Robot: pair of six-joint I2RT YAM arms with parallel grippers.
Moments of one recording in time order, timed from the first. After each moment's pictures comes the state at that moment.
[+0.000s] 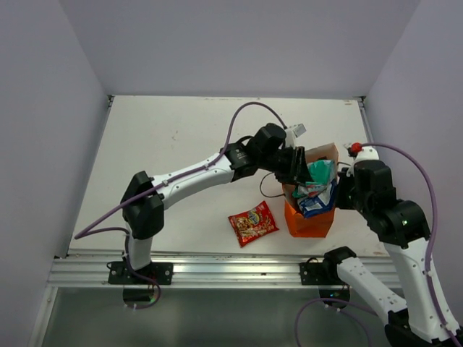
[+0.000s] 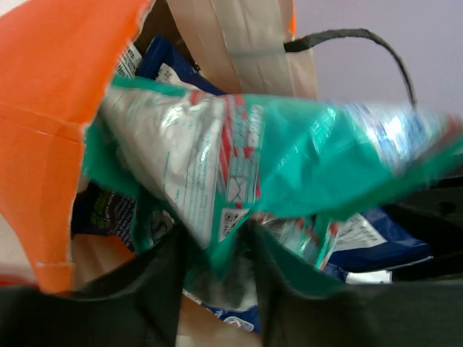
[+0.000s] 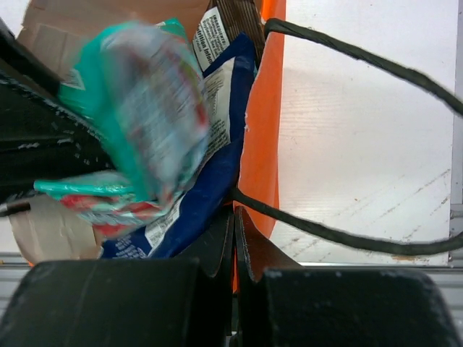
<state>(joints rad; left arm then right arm) -0.99 1.91 1.71 -0.31 0.45 -0.87 0.32 0.74 1.19 -1.20 0.22 0.30</state>
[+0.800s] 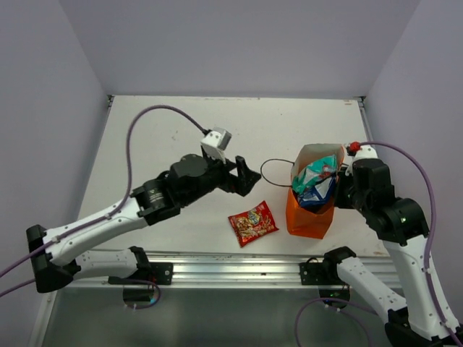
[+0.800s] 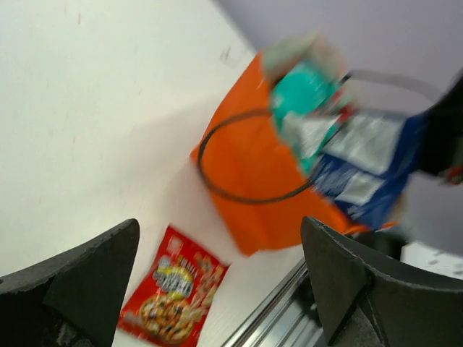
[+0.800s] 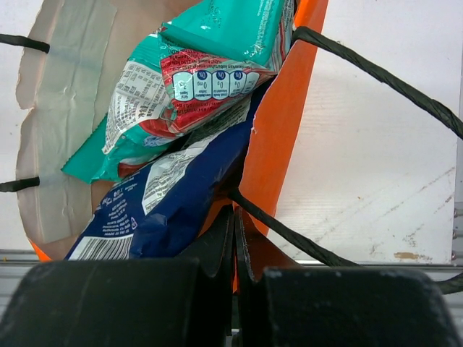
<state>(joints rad) -1.05 1.10 1.14 -0.19 -0.22 -0.51 0.32 0.75 1.19 -1.21 0.21 0.31</state>
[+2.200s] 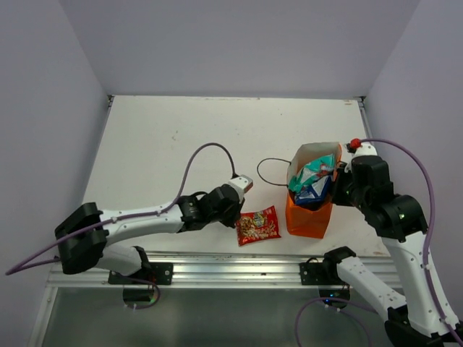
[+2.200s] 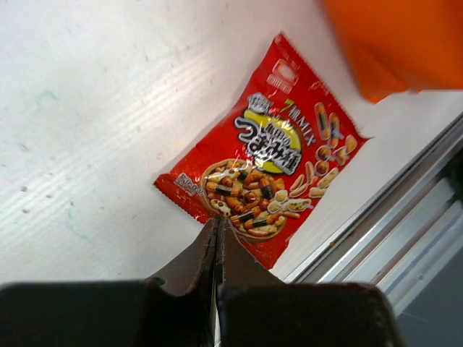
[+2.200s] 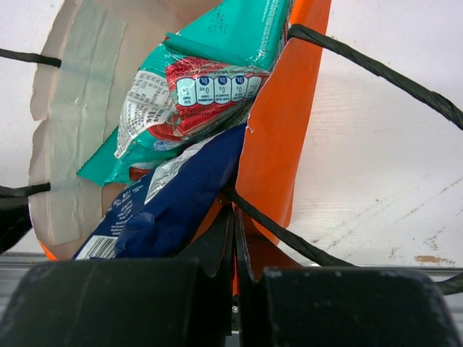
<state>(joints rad) -1.09 1.40 0.79 -0.20 -0.12 -0.46 0.32 0.78 1.21 -1.19 0.19 0.36</state>
